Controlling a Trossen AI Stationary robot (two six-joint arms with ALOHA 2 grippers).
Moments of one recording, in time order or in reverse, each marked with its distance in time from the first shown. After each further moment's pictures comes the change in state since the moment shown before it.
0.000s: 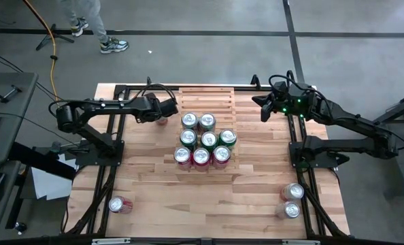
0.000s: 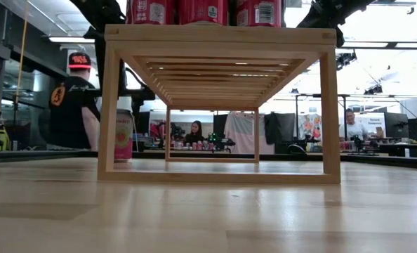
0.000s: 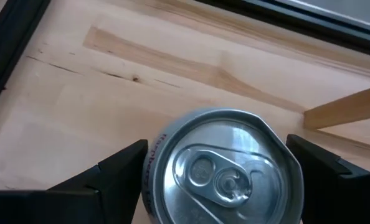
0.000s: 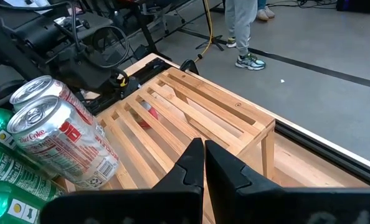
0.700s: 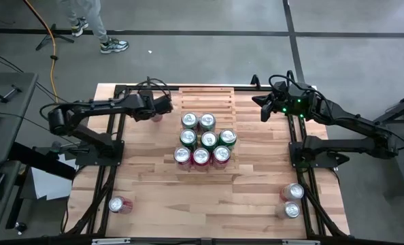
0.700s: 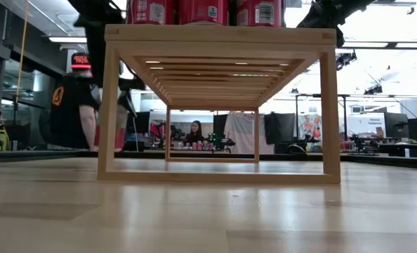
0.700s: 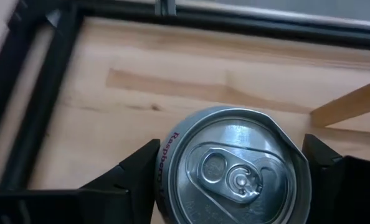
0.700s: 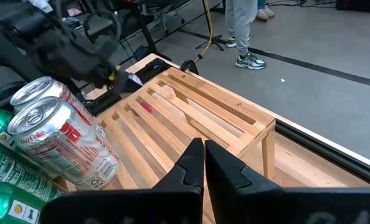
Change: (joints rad) left arm 0.023 -0.106 -0.001 -0.064 -0.042 0.205; right arm 0.000 0.000 0.000 0.000 0.000 0.007
